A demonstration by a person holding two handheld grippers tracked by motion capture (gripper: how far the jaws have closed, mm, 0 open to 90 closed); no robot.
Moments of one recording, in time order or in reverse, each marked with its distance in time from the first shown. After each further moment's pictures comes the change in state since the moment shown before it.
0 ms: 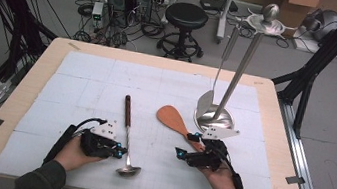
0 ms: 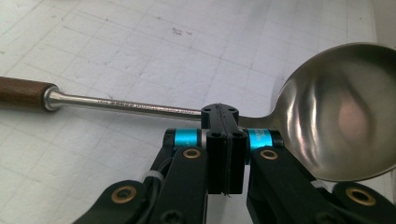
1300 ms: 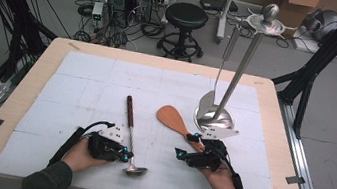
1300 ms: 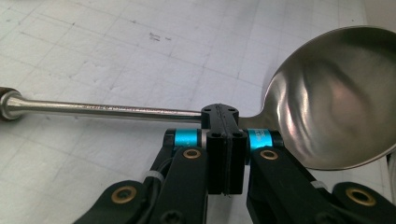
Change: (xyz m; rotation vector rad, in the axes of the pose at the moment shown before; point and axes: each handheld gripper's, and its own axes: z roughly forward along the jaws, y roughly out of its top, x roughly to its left) left arm -0.004 0.007 0.018 0.009 -0.048 0.010; right arm 0.001 -0.001 0.001 0.011 0.009 0.007
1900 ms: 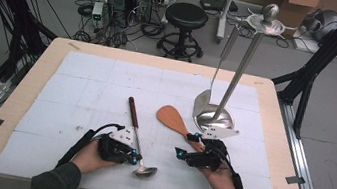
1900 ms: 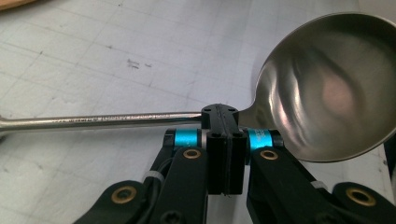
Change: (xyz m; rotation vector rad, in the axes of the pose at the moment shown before) left arm -0.006 0.015 0.020 -0.005 -0.022 0.021; right arm -0.001 0.000 0.000 -0.007 -0.007 -0.002
